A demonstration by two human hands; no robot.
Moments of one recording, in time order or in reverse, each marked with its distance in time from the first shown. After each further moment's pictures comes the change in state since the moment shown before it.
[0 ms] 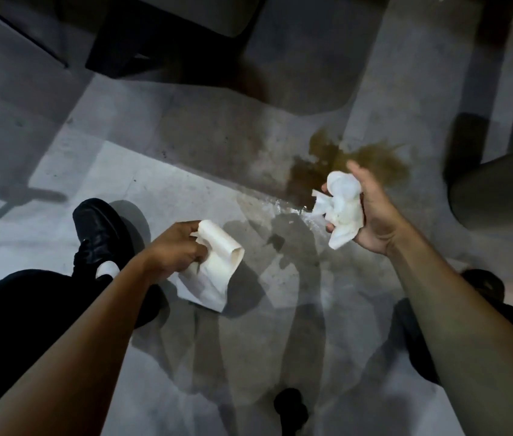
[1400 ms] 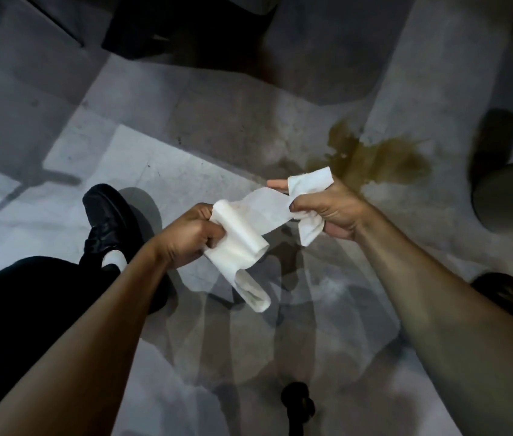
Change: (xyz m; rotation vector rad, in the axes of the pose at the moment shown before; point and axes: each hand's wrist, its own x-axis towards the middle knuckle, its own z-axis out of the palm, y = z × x) left_hand -0.015 0.018 0.002 -0.331 -0.154 0.102; right_hand 0.021 0.010 0.078 -0.312 -0.131 0.005
